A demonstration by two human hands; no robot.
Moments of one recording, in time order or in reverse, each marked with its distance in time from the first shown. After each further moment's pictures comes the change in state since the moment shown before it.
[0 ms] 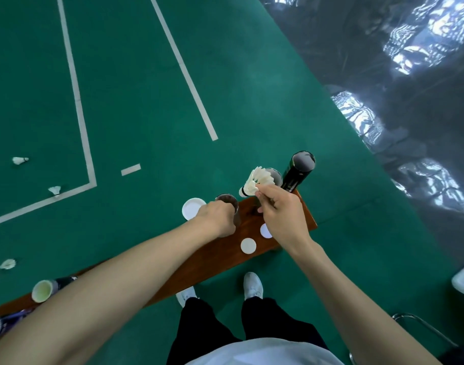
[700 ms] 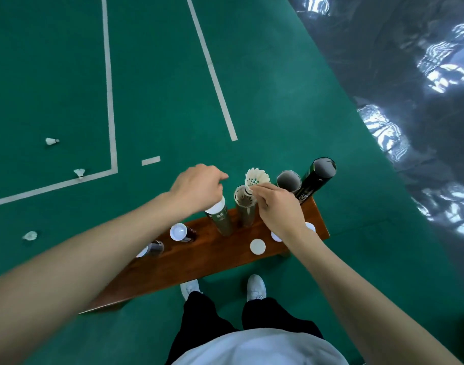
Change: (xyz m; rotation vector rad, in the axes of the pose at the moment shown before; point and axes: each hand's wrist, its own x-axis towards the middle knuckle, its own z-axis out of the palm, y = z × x) left_hand -0.073 -0.054 -0.076 -0.128 0.340 -0.054; right_hand 0.019 0.008 0.035 -0.357 -0.189 -0.302
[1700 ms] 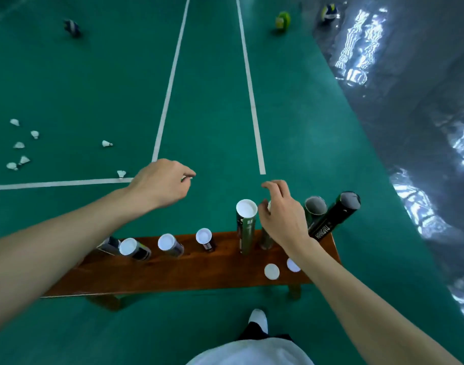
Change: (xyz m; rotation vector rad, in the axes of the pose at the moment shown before) left_hand -0.160 -0.090 -0.075 0.024 0.240 -0.255; right_hand -0.012 -0.098 -0.017 -0.066 0.091 -0.186
